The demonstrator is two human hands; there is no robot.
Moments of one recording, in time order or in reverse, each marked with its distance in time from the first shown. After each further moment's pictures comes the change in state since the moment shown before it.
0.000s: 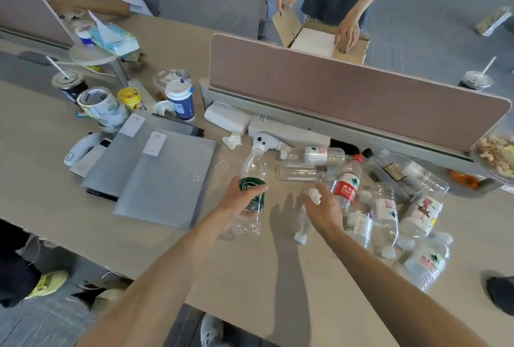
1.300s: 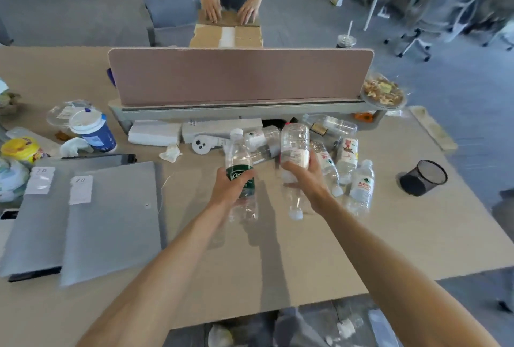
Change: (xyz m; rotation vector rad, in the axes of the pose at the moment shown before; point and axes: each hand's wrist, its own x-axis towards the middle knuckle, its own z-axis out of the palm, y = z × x) left_hand -0.012 0.021 0.039 0.077 -0.280 0.116; right_hand -0.052 -0.001 -0.046 0.730 0.189 0.008
